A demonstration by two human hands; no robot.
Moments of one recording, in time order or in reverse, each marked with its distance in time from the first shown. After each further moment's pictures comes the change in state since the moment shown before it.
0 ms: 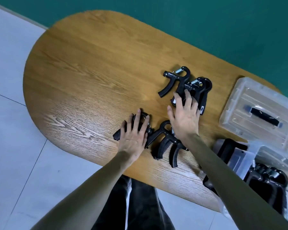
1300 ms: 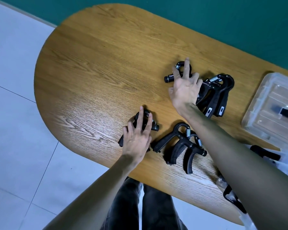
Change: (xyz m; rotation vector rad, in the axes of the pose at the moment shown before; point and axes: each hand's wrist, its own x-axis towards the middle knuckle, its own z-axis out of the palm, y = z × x) left_hand -0.003 -0.017 -0.017 0.073 0.020 -0.080; right_hand 0.092 -0.056 0.015 -0.100 0.042 -0.040
